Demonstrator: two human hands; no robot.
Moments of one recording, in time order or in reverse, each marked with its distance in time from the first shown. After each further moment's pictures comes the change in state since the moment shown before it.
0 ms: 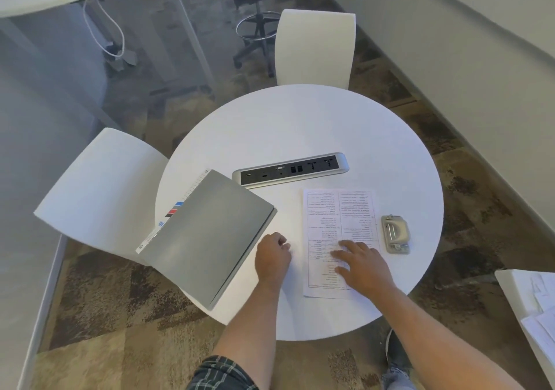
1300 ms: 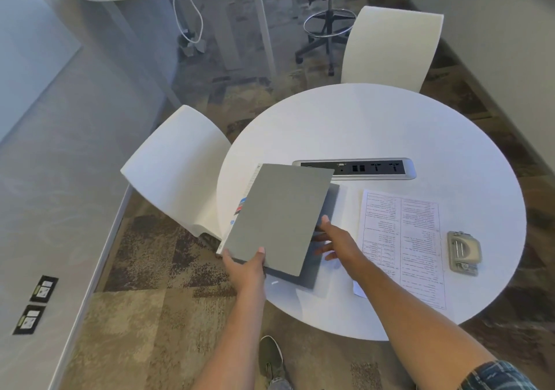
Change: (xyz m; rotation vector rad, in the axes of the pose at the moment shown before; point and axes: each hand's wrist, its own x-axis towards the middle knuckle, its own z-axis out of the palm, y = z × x) left_hand -0.047 -0.107 -0.117 -1.032 0.451 -0.637; right_hand 0.061 -0.169 -0.020 1.200 -0.268 0.191
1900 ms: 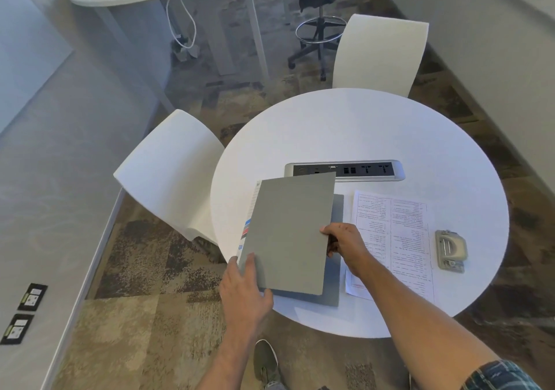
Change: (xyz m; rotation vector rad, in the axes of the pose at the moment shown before) left_hand -0.025 -0.022 -0.045 1.355 -0.107 0.876; right_hand -0.017 -0.007 -0.023 0.273 0.091 -0.126
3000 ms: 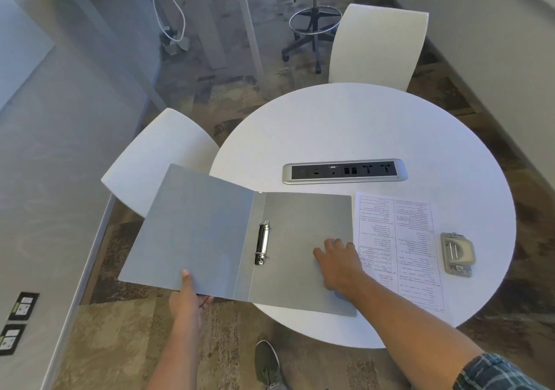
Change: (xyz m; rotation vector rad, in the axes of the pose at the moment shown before) left_hand 0.067 -0.111 0.004 -1.302 0.051 -0.973; right_hand 0.015 0.032 0.021 -1.982 -0.205 -0.087
